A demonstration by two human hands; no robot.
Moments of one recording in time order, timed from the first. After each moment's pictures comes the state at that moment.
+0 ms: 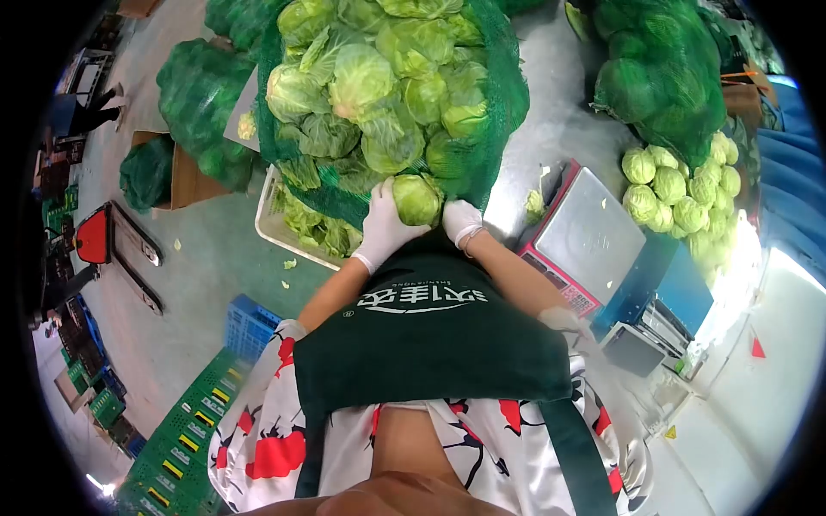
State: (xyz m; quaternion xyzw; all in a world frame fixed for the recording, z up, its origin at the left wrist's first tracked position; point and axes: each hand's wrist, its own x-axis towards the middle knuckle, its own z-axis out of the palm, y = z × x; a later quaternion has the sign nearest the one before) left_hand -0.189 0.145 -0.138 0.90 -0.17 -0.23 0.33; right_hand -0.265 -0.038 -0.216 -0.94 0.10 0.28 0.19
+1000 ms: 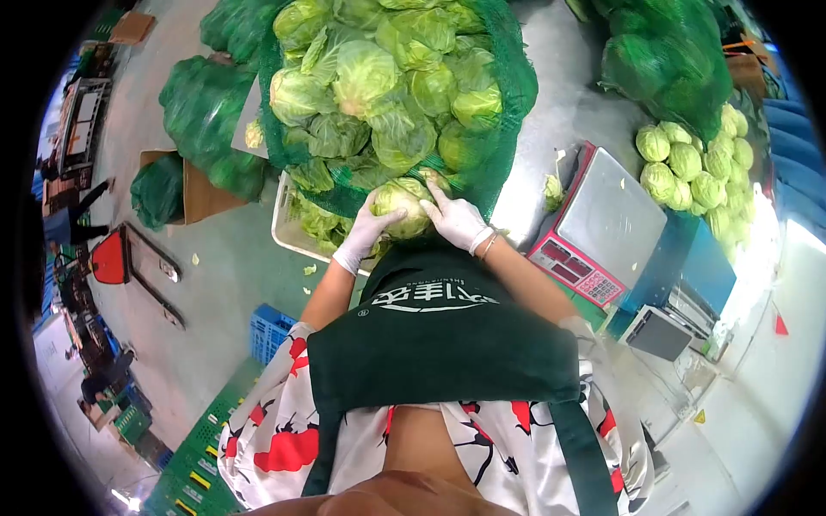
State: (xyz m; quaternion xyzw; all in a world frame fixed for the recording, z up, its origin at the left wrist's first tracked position) left_hand -0.165 0.213 -0.179 0.63 0.06 -0.43 0.65; right_hand -0.250 0.006 -0.140 -0.89 0.14 0.21 0.39
